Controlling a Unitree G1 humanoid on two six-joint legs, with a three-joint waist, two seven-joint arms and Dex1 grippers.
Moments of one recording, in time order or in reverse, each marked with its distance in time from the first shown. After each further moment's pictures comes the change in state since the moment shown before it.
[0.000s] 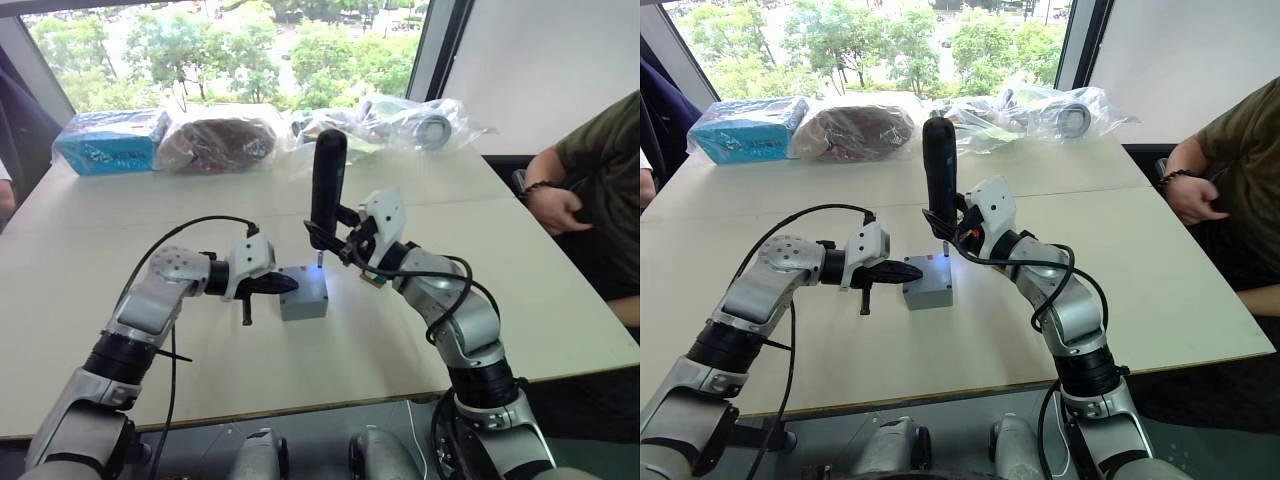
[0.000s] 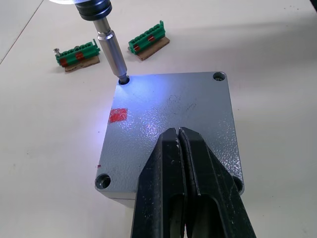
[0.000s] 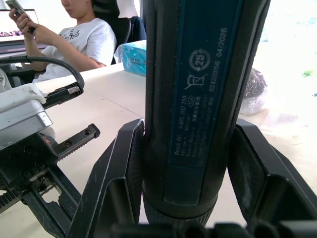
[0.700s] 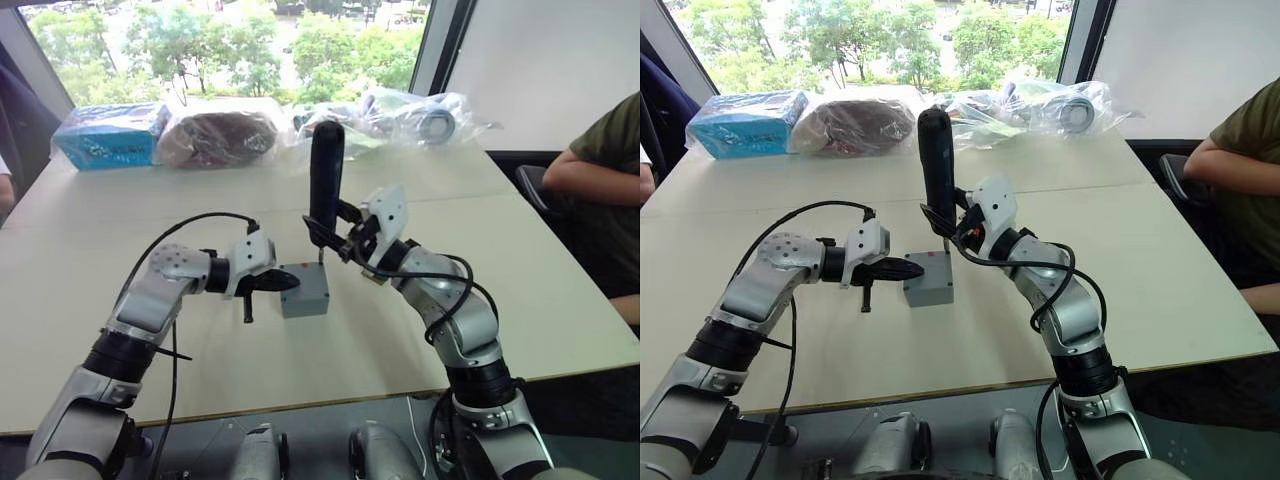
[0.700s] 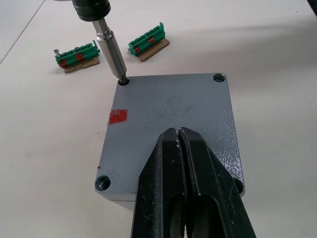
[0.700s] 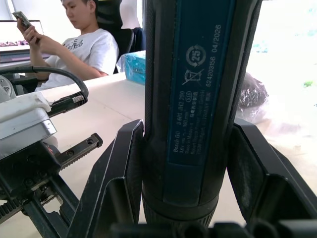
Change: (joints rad) left arm -0.010 0.001 0.000 -0.002 -0.004 -0.001 0.006; right arm 0.001 0.012 -0.001 0.016 -0.001 -0.061 0.009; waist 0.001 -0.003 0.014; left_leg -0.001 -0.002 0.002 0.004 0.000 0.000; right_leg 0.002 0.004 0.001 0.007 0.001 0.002
